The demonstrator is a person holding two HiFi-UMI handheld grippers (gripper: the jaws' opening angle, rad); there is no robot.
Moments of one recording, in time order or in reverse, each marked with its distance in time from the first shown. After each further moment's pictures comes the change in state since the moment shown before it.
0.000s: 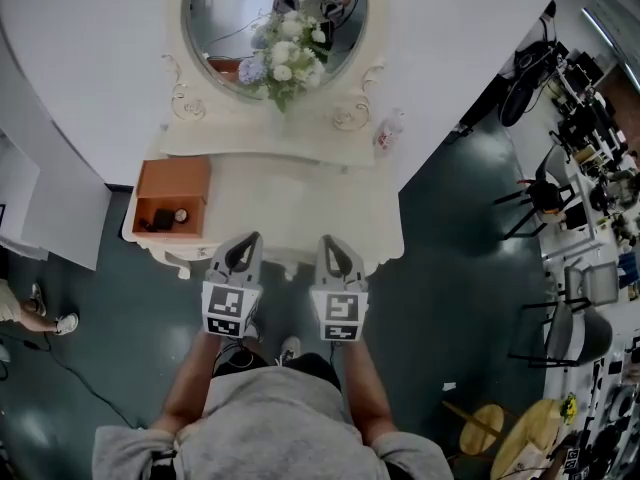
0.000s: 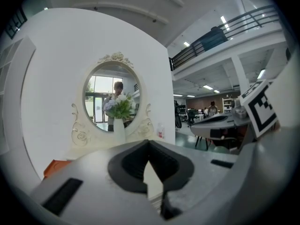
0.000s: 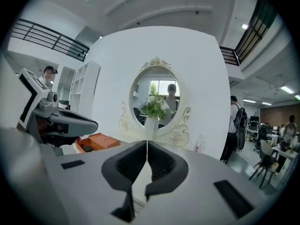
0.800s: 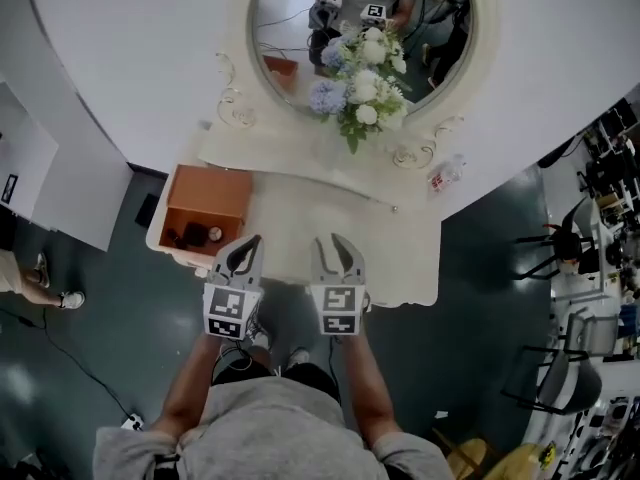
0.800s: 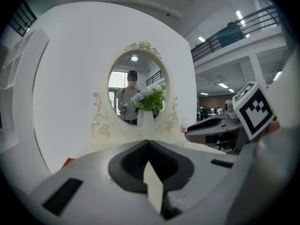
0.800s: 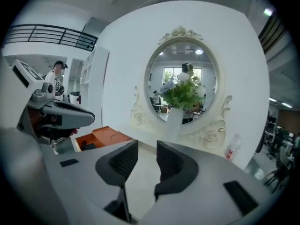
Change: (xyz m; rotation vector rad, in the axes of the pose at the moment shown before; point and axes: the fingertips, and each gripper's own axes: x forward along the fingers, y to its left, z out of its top) left arm 0.032 0.152 -0.029 -0.081 0.064 0.115; right arm 0.165 0.085 0.004 -0.062 0.151 0.174
